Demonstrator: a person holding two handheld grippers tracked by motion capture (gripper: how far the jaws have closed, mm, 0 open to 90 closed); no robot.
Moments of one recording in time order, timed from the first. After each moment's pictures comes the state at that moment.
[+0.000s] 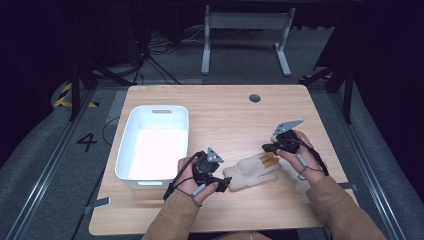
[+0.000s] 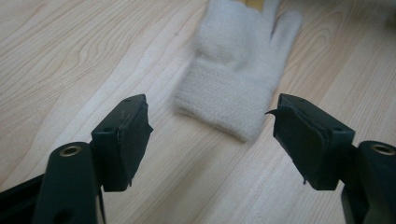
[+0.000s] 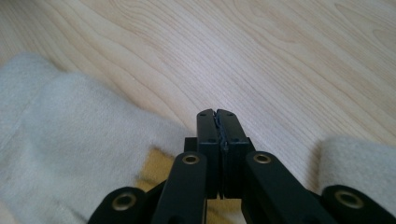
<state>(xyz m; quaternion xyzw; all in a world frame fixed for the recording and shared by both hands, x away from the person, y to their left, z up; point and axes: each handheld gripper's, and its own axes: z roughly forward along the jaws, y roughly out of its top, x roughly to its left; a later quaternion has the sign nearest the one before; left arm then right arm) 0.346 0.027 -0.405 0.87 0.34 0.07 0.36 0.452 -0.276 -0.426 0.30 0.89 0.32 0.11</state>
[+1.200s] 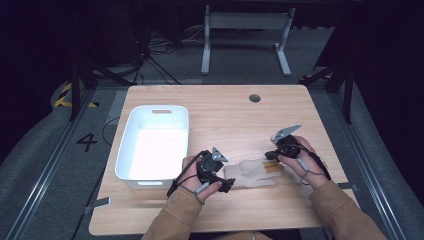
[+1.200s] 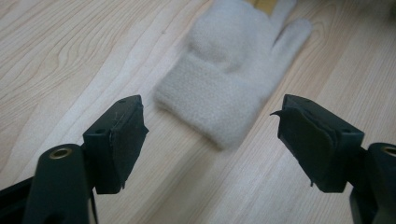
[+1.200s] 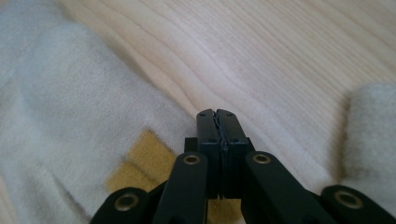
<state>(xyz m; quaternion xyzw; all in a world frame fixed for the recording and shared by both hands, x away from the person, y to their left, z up) 0.353 0.016 -0.407 0.88 0.33 0.05 0.35 0.442 -0.281 -0.438 0.31 0.91 0.27 0.09</state>
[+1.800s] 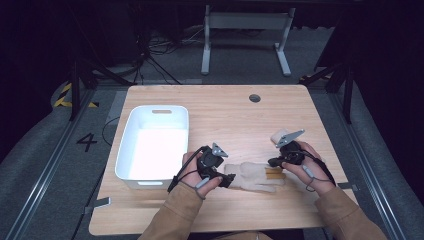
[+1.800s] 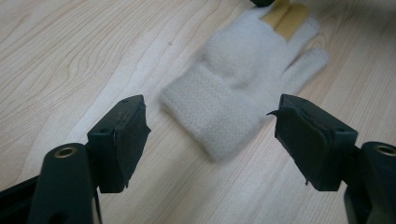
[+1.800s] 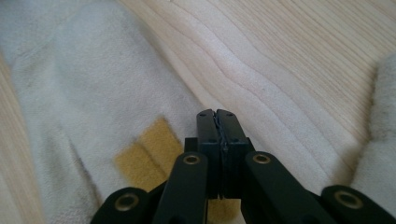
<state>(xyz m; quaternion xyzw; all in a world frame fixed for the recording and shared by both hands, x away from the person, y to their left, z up) 0.361 0.017 -0.400 0.88 0.33 0.05 0.35 0.419 -0.285 -0.433 0.31 0.91 0.26 0.07</state>
